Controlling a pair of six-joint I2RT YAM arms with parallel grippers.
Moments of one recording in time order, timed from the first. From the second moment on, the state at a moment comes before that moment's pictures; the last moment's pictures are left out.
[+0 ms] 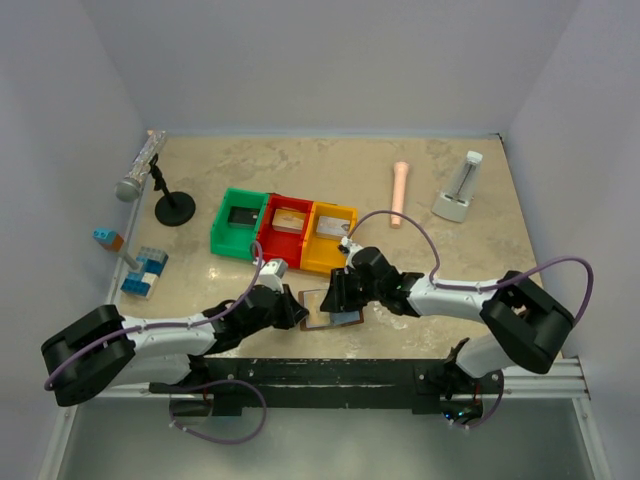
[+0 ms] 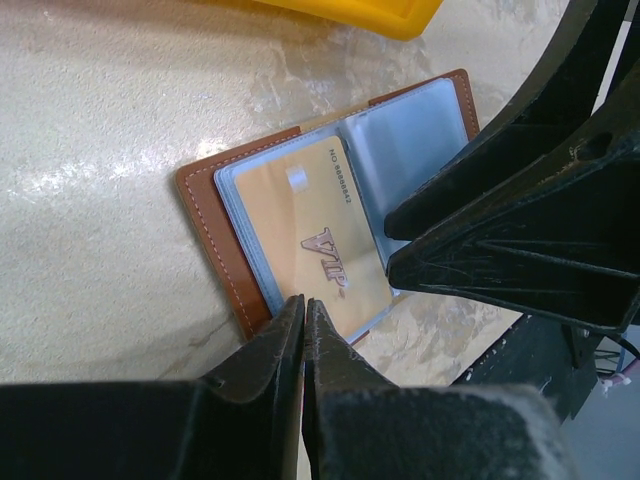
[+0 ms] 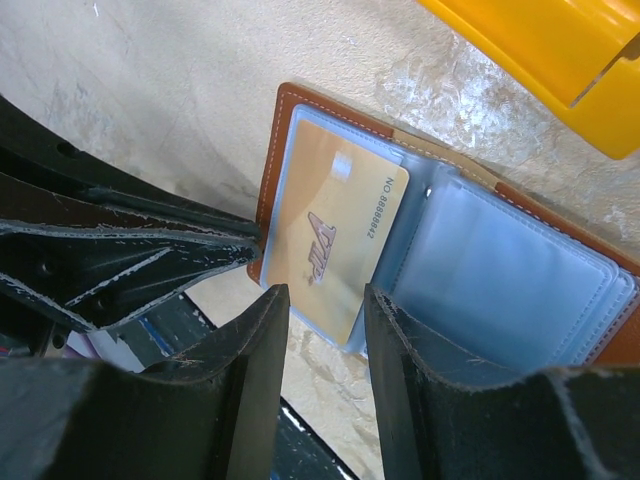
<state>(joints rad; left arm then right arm) -0.98 1.14 0.21 0.38 -0.13 -0.88 0.86 1.44 0.57 0.13 -0.25 0.74</state>
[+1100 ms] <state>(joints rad) -0.98 1.22 0.26 0.31 -0.16 -0.88 0.85 1.48 0.57 0.15 -0.25 0.76</state>
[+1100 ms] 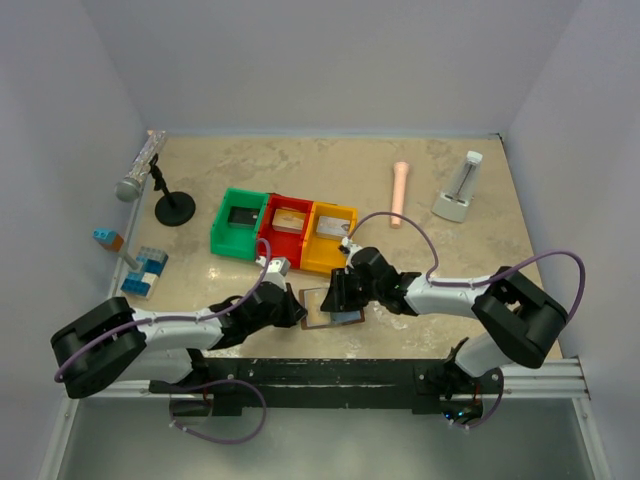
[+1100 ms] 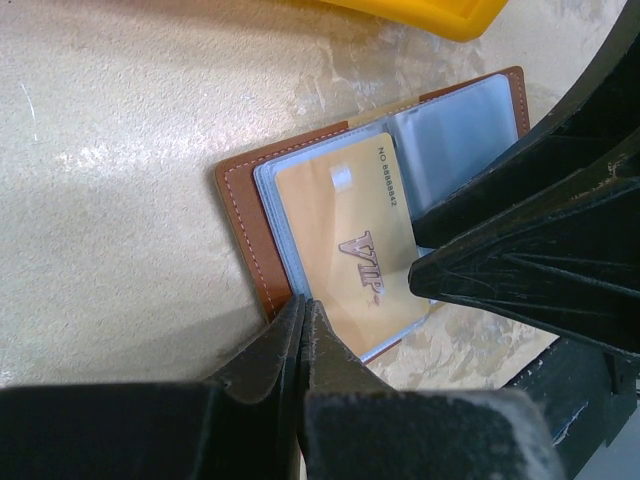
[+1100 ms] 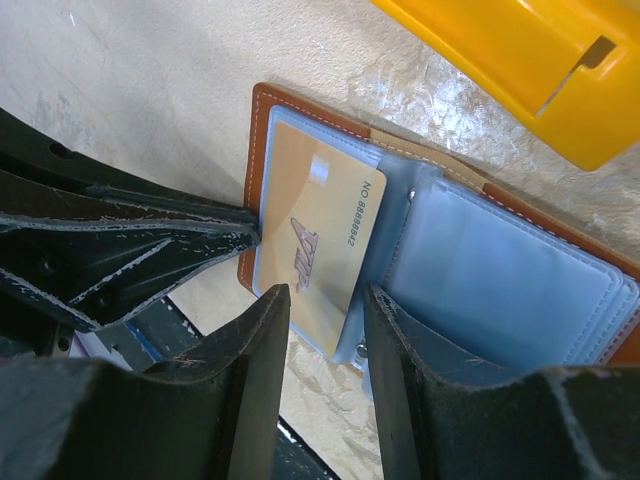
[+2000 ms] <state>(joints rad) -0.98 1.28 0.26 0.39 -0.16 -0.91 0.80 1.47 0.48 0.31 -0.29 0.85</state>
